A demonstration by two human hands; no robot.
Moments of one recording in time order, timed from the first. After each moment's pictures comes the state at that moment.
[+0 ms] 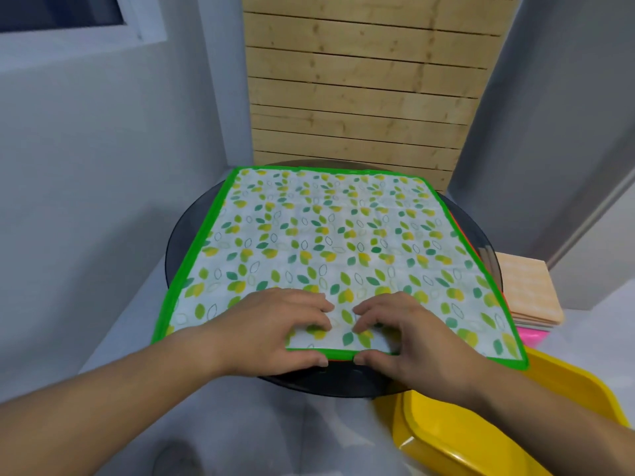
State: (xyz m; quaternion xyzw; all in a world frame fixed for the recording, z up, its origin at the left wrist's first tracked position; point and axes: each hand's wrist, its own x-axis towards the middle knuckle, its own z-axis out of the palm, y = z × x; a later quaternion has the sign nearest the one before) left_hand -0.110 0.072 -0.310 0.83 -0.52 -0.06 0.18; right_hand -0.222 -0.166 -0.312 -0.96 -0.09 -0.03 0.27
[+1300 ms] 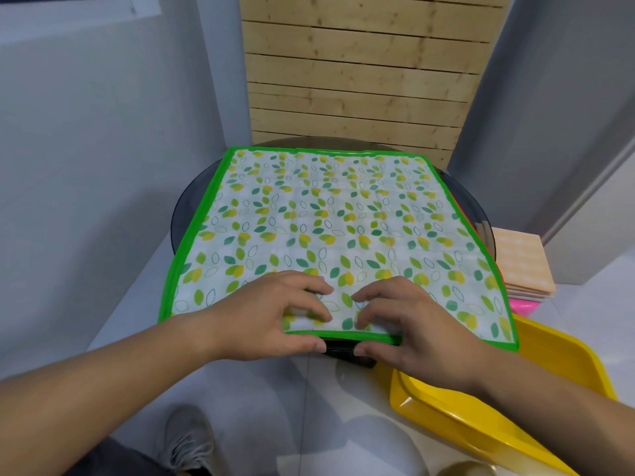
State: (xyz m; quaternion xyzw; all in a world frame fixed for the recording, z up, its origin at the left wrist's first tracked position) left_hand -0.136 0.088 -0.316 0.82 -0.50 -0.12 0.26; right_hand -0.254 -0.155 -0.316 -0.96 -0.15 -0.06 0.24
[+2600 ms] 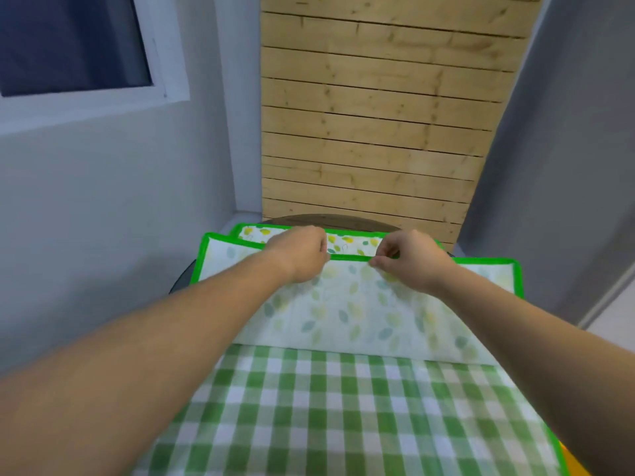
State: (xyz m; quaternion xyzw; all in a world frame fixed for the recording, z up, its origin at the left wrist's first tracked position) left_hand 0.050 -0.025 -0.238 0.95 -0.29 0.01 0.15; right_hand -0.028 -0.231 -0.239 -0.97 0.06 -0.11 0.19
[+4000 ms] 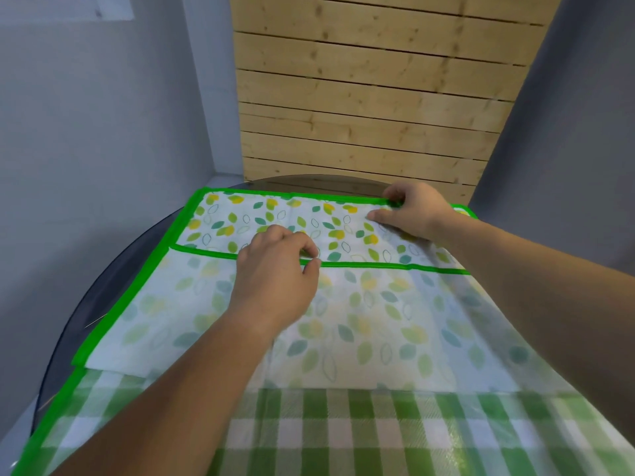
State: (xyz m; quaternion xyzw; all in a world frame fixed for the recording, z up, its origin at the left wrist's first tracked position) left_hand 0.078 -0.039 -0.345 0.92 -0.20 0.10 0.32; right_hand 0.117 -0.304 -0.308 -0.96 0.14 -0.10 0.20
